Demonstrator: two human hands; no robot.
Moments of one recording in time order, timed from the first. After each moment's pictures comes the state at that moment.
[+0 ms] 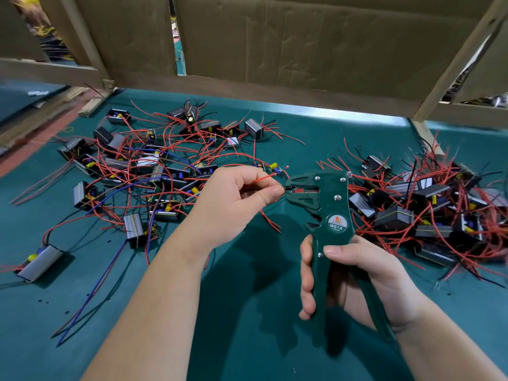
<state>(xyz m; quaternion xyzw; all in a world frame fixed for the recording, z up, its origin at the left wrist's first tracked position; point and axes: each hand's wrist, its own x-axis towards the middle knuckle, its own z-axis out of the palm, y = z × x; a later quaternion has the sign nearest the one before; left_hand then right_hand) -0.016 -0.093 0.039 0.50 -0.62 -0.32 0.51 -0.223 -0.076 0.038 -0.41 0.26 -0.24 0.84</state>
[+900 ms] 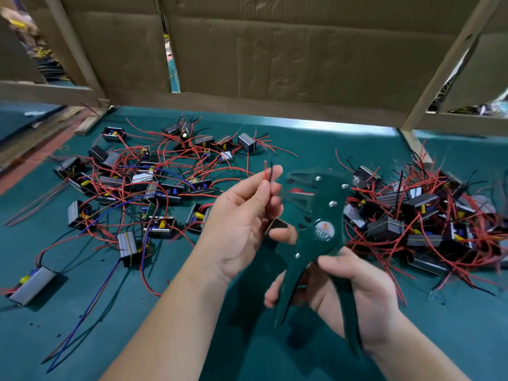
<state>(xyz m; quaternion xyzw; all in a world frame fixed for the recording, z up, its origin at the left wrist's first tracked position) -0.053 -0.093 0.043 0.32 -0.27 -0.63 0.65 -0.207 -0.069 0.032 -0.39 0.18 -0.33 0.84</state>
